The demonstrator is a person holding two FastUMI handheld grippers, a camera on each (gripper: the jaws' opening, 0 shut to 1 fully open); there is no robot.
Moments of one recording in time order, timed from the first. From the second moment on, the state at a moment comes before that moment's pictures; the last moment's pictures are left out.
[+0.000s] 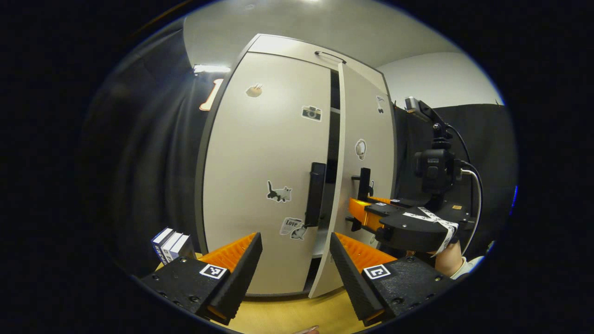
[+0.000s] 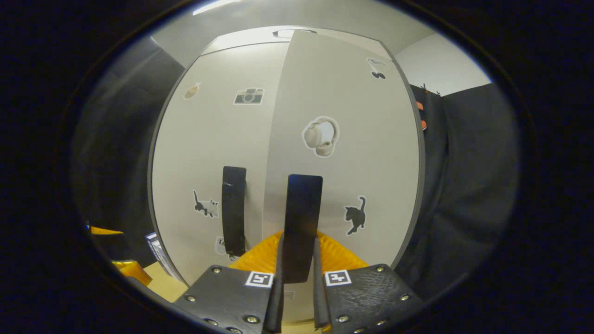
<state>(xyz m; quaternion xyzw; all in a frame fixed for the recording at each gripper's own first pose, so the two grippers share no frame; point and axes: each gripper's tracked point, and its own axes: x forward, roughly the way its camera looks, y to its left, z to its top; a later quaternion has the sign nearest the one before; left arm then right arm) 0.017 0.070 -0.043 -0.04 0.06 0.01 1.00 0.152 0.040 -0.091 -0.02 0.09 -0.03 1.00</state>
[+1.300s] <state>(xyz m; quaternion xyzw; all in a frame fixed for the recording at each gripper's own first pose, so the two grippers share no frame) -0.021 -0.117 -0.027 -0.04 0.04 0.06 1.00 0.020 -0.096 -0.066 -0.05 0.08 0.07 0.99</state>
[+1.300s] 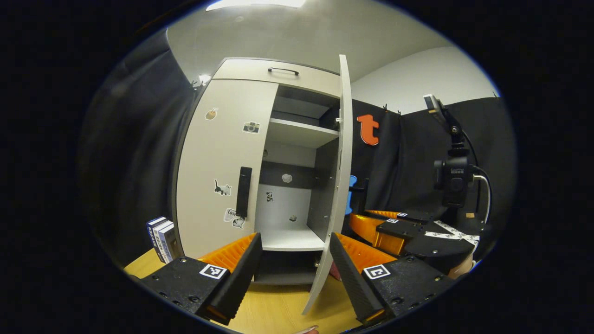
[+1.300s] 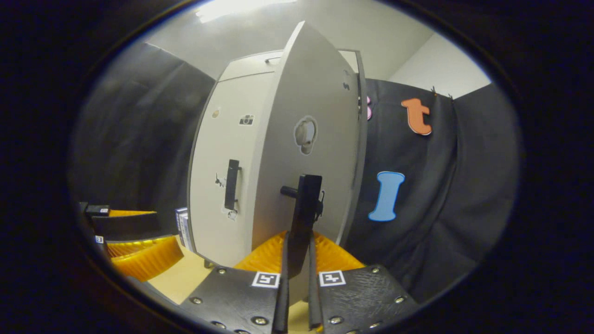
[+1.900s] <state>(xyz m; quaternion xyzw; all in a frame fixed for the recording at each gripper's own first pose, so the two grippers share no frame) 0.001 -0.153 -0.027 -0.02 0.03 0.04 1.00 0.016 -0.179 -0.069 -0.02 0.09 0.01 1.00</state>
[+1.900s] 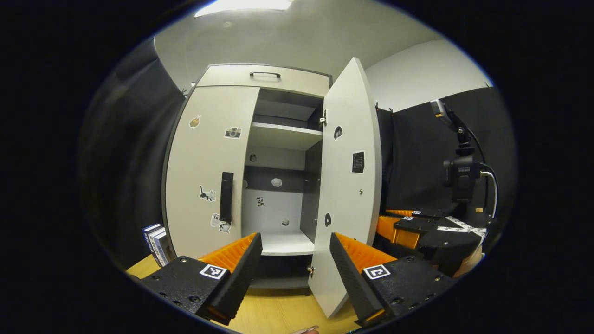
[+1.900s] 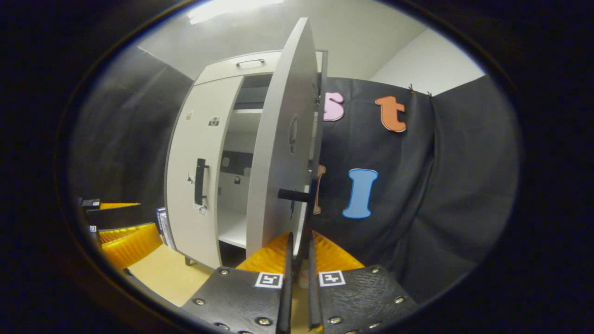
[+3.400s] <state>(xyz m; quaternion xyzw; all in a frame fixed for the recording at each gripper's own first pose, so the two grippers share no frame) 0.036 -0.058 -0.013 0.03 0.00 0.12 0.99 -0.080 -0.097 -0.013 0.00 0.03 0.15 0.99</state>
